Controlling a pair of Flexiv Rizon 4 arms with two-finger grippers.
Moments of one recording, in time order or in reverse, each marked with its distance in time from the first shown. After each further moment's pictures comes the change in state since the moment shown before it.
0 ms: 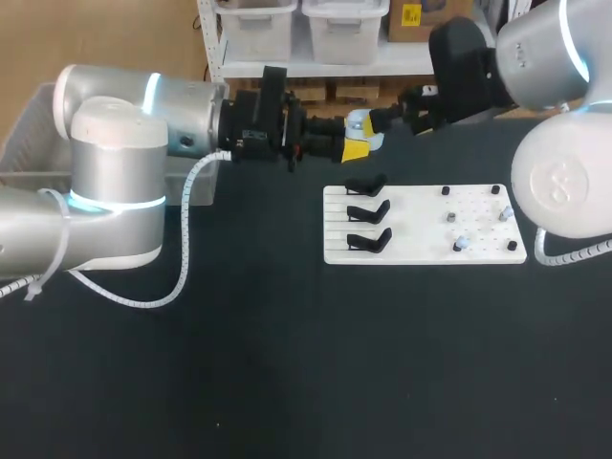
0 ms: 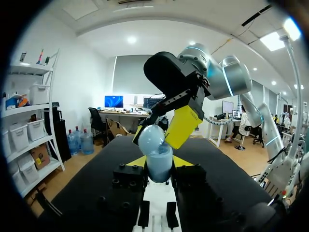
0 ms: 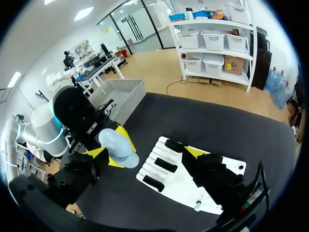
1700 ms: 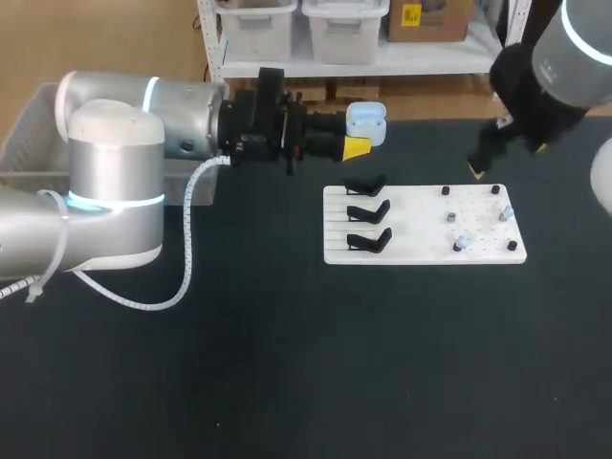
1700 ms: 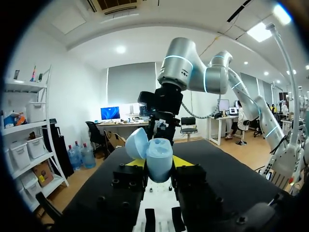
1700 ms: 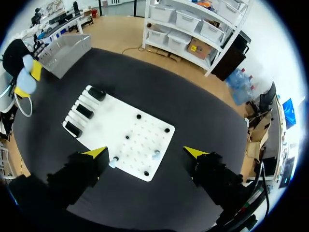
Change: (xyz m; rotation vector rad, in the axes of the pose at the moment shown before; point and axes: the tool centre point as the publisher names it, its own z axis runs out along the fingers) left arm -0.012 -0.005 0.001 0.022 -0.061 0.119; right arm 0.077 -0.142 -0.059 0.462 0.352 -0.117
